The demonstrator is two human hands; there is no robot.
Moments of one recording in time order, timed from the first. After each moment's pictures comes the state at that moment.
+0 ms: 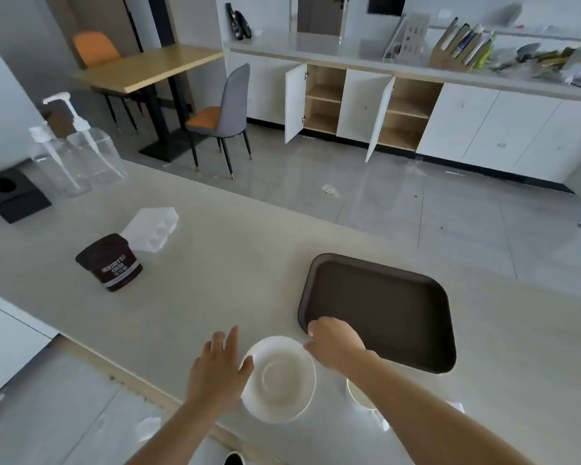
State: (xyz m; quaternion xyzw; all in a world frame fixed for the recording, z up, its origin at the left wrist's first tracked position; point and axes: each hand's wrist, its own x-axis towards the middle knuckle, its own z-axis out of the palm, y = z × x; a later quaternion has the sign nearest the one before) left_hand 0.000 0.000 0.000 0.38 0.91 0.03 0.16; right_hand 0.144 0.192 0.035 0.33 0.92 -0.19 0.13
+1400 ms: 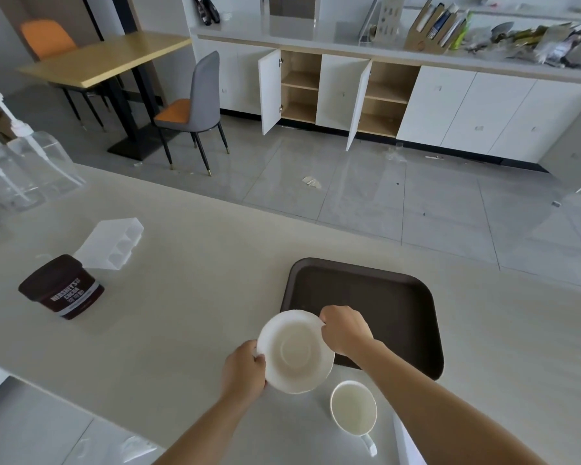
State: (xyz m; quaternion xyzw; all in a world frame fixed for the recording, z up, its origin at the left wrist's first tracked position) left_hand 0.031 0.094 0.000 0.22 0.86 0.34 0.33; right_hand 0.154 0.266 0.031 0.46 0.85 -0.23 0.11
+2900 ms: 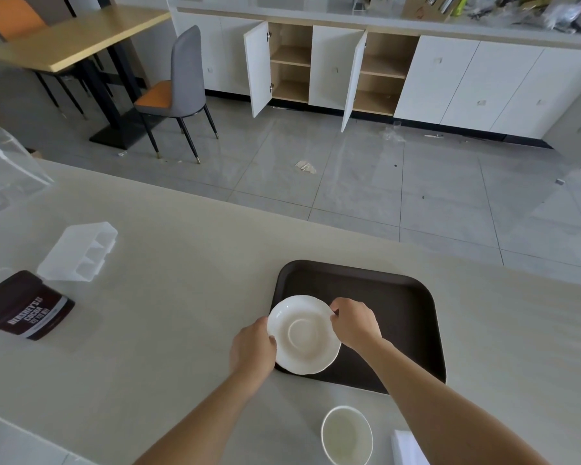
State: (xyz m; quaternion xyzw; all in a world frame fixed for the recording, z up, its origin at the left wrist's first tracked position) left_hand 0.016 0.182 -0.019 0.37 0.89 0.17 0.22; right_hand 0.162 0.334 -0.020 0.53 0.80 -0.28 0.05
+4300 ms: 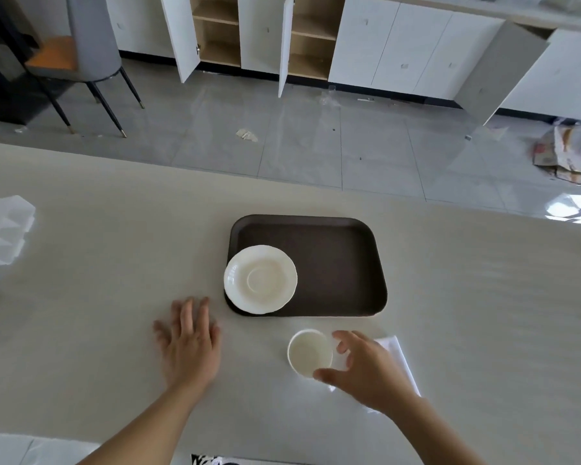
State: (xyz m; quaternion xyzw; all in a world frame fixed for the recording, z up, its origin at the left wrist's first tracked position) left_hand 0.019 0.088 -0.080 0.45 0.88 0.09 0.07; right_hand 0.311 0.175 0.025 0.55 0.77 -0.32 0.04
